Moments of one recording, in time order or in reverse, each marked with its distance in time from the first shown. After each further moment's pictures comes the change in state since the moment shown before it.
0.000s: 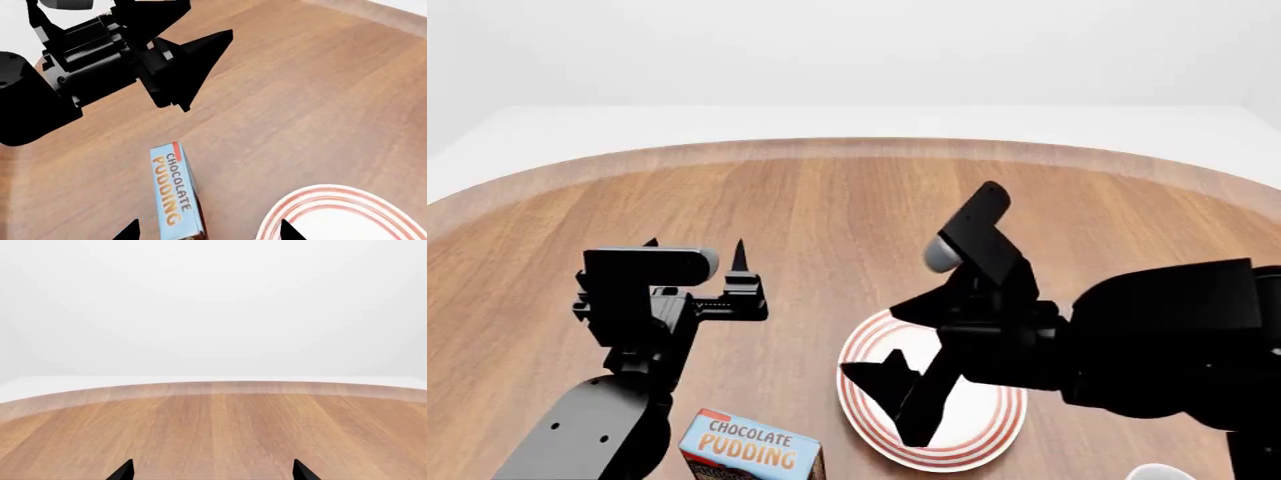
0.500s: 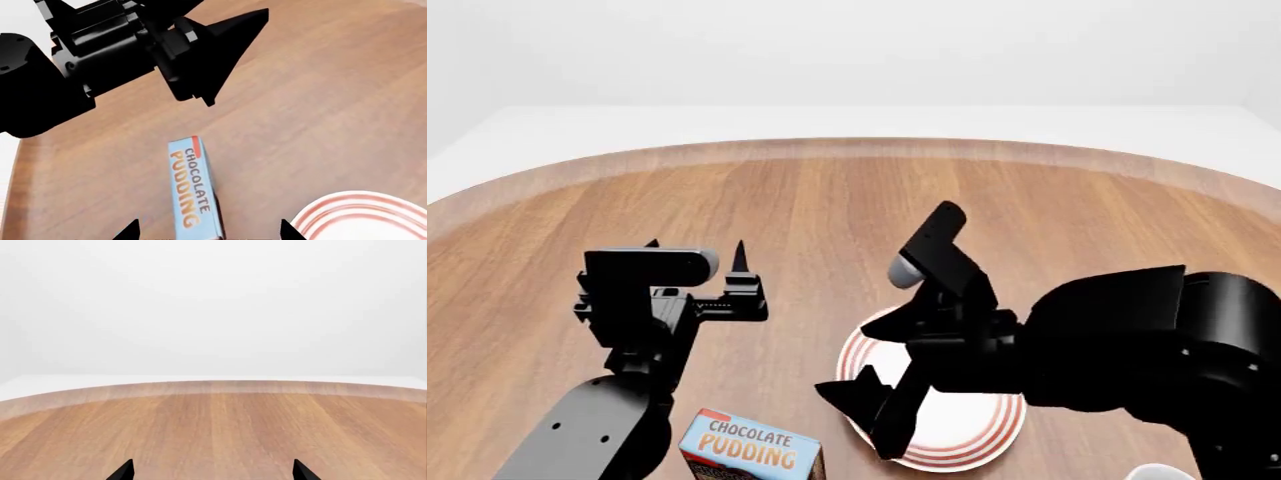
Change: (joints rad) left arm 0.001 -0.004 0.005 -0.010 -0.010 0.012 -0.007; right arm 0.003 -0.039 -0.145 0.056 -0.131 -0.095 -0.147
